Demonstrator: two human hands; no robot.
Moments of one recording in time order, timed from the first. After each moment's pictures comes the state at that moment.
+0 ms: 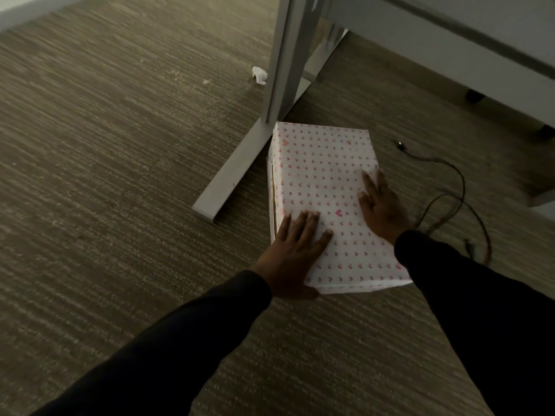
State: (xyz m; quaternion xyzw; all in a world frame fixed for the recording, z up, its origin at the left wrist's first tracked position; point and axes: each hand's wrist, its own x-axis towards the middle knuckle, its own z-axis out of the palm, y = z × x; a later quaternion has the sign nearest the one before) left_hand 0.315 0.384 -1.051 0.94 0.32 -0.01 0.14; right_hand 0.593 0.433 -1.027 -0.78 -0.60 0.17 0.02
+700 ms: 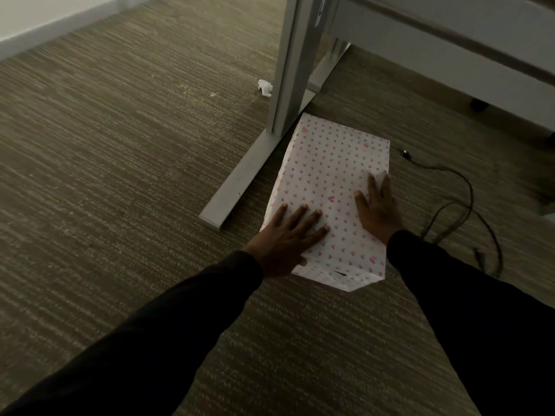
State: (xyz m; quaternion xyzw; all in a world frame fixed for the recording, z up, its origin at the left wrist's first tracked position) left_hand 0.296 0.429 -1.038 0.96 0.29 -0.05 0.03; right_hand 0.576 0.454 -1.040 -0.81 -0.54 0.20 0.11
